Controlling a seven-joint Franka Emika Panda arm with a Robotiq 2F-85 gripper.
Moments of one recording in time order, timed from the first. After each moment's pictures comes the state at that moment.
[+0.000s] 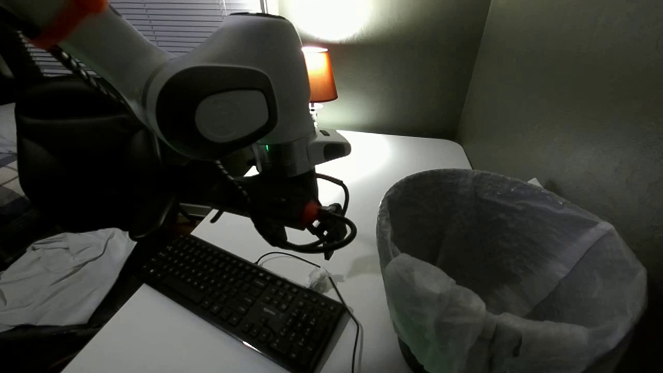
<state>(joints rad) -0.23 0.12 -0.24 -2.38 -0.09 2.58 -0.41</state>
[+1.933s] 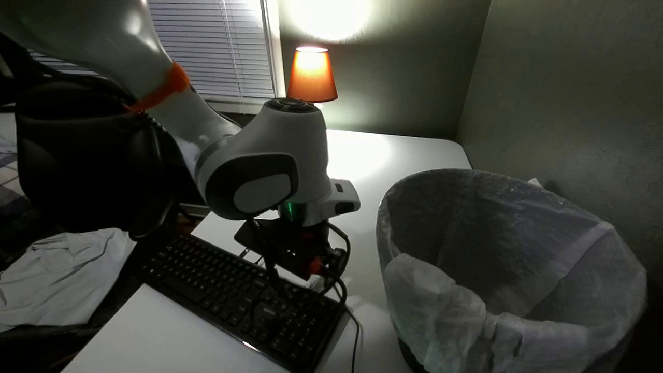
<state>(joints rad) -0.36 0.40 -0.09 -2.28 0.09 2.75 -0.39</state>
